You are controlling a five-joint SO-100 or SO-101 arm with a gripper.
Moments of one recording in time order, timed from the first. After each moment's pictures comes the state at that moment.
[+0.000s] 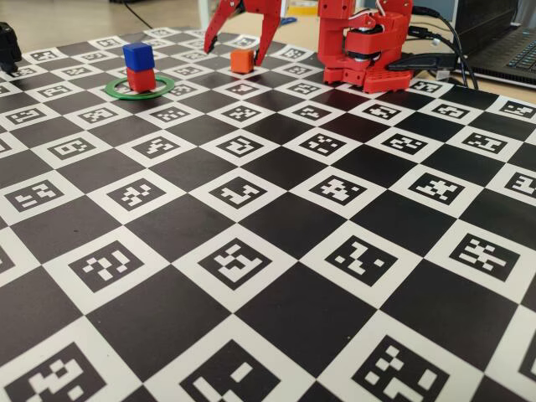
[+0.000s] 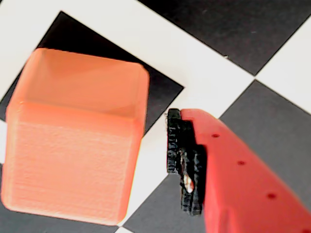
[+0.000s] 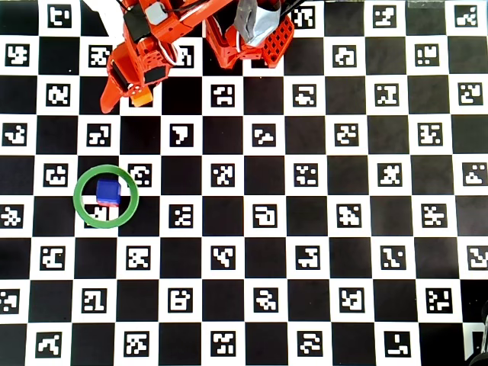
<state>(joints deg) 68.9 113.8 144.5 52.6 -12.7</state>
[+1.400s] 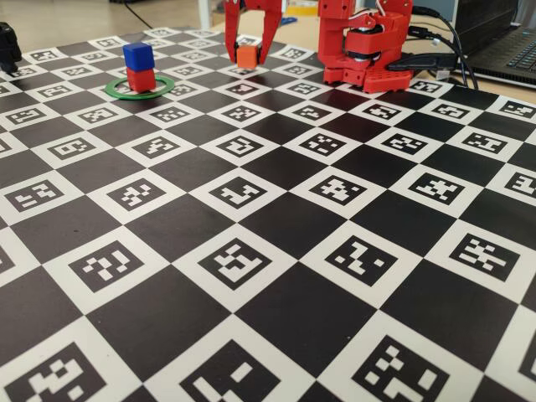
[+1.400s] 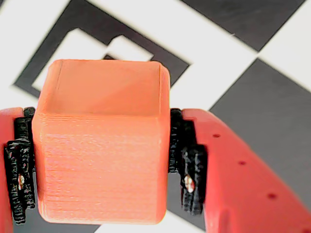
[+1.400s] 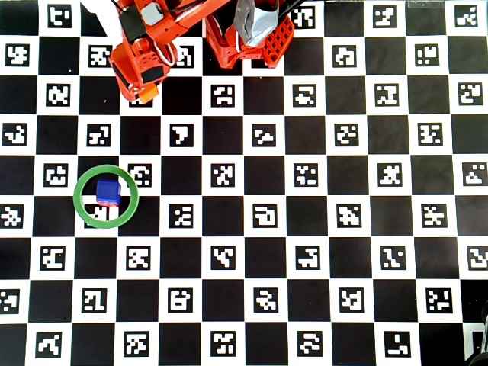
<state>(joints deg) 68.9 113.6 136.1 61.2 -15.5</state>
